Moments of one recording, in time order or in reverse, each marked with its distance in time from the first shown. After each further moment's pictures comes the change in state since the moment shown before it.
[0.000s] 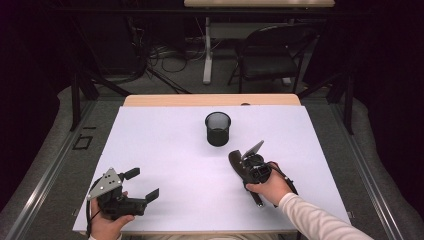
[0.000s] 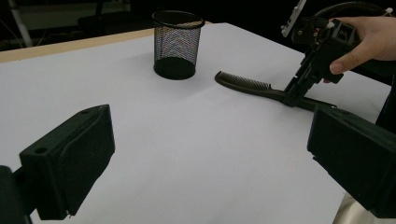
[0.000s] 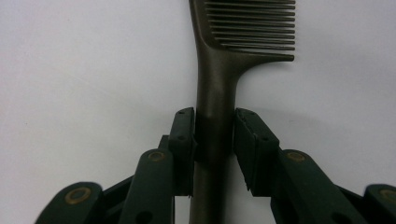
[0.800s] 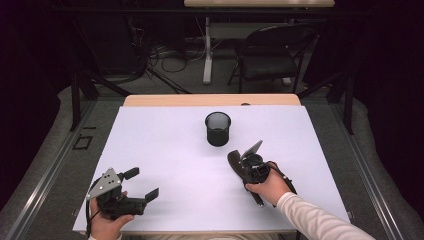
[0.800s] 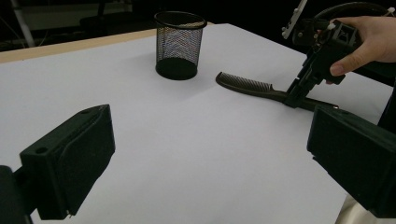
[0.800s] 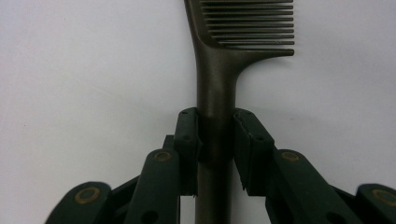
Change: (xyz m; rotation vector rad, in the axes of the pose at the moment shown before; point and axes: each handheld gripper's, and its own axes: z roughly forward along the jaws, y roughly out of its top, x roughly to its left) left arm 0.001 0.000 0.000 -0.002 0.006 -0.002; right arm 0.002 0.002 0.000 0.030 -0.024 -0.002
